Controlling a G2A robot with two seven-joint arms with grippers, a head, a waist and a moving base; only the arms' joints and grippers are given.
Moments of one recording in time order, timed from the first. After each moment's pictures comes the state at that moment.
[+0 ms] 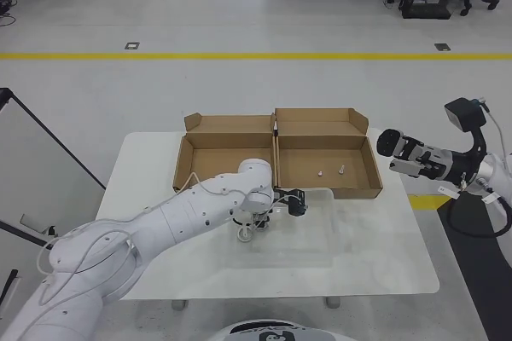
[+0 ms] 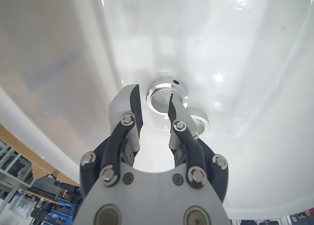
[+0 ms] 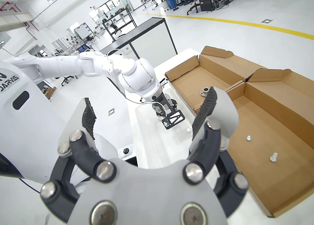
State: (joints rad) left arm 0.54 -1.37 -0.17 -1.24 0.79 -0.59 -1.23; right arm -1.38 -0.73 1.60 -1.67 0.42 -0.74 1.08
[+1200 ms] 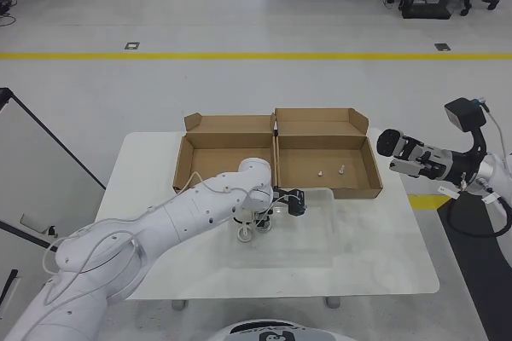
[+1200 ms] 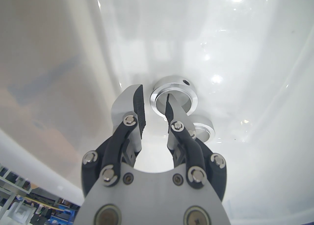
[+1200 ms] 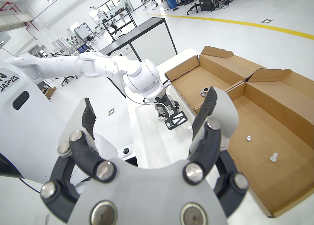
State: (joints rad) left arm 0.55 -1.40 -0.17 -1.16 0.80 -0.63 -1.19; right arm -1.38 -0.73 1.60 -1.67 0.42 -0.74 1.08
